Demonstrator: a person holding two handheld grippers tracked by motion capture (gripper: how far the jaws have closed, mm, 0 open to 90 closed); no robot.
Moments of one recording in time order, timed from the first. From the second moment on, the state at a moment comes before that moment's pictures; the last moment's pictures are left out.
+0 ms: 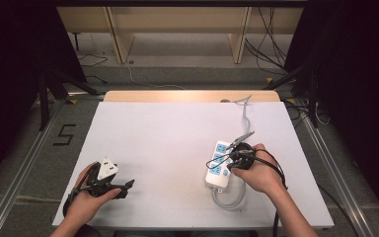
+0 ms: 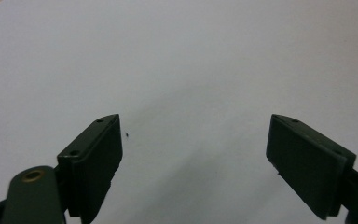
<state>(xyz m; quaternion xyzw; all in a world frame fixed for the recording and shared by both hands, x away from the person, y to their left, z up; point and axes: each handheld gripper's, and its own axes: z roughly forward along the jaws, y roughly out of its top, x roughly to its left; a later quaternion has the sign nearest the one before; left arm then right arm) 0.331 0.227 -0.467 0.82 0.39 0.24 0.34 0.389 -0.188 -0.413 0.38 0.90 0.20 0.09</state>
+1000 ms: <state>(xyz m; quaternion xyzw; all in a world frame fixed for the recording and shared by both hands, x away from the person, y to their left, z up) 0.332 0.226 -0.468 0.83 0.39 0.23 0.33 0.405 -0.171 -0.425 0.37 0.91 0.16 0.07</state>
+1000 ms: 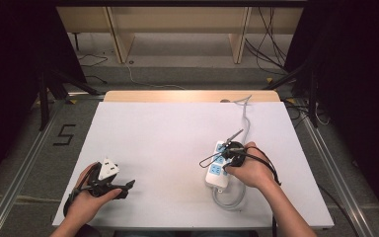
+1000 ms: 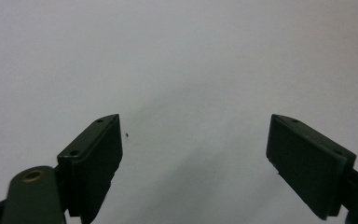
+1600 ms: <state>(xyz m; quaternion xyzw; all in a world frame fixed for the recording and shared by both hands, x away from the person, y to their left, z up) 0.332 0.225 -0.468 0.83 0.39 0.23 0.33 0.409 -0.164 -0.426 0.37 0.92 0.15 0.06</state>
